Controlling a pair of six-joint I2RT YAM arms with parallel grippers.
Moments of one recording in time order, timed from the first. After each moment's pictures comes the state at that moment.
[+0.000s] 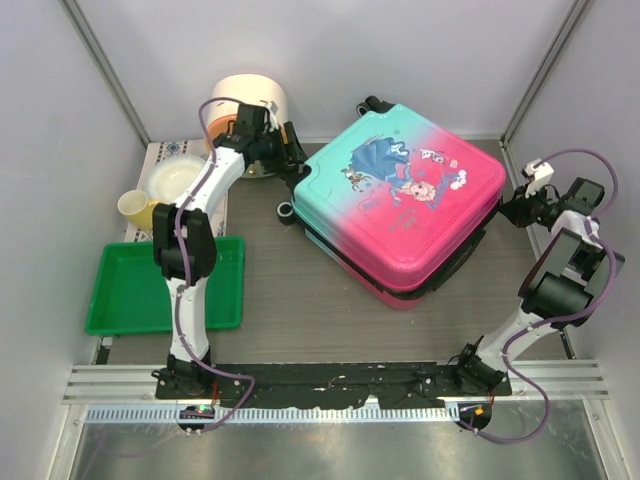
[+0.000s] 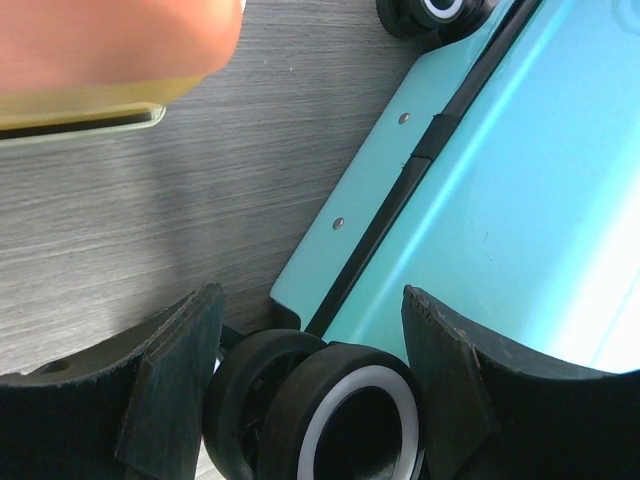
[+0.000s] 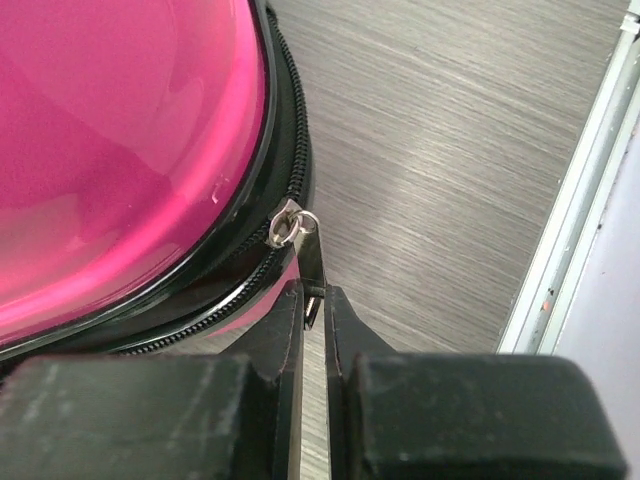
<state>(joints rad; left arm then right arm) -0.26 2.15 1.98 -0.56 0.31 -0.51 -0.63 1.76 1.16 -0.20 -0.90 -0.72</state>
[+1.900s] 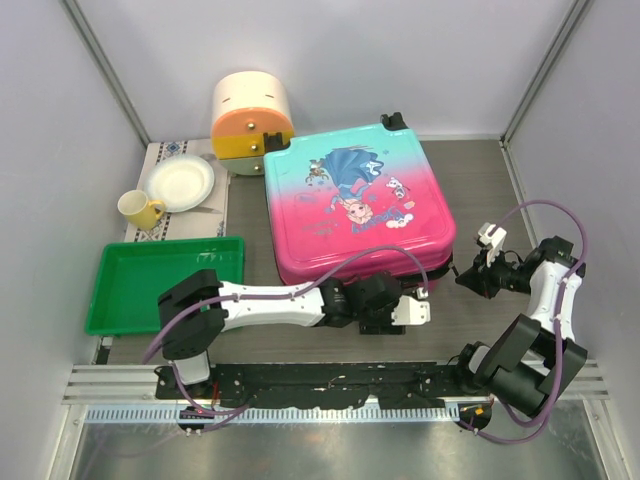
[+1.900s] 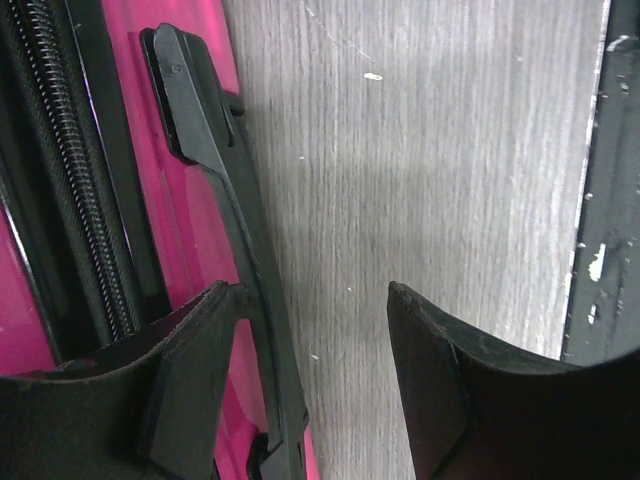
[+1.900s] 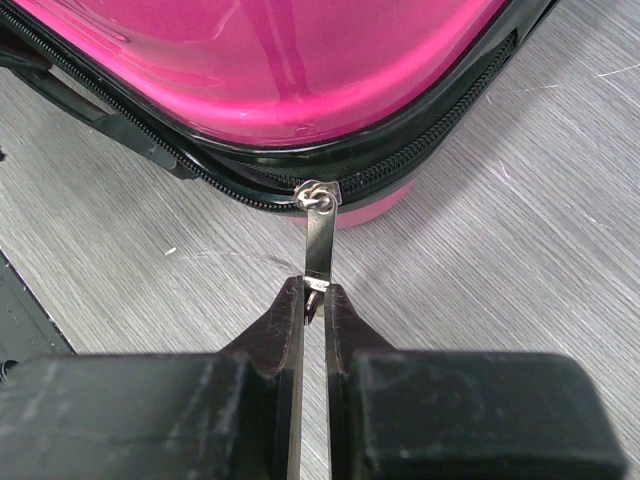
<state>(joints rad) -1.28 1.75 1.21 -0.29 -0.05 0.41 -0.63 1.16 0.77 -1.09 -0.99 -1.36</state>
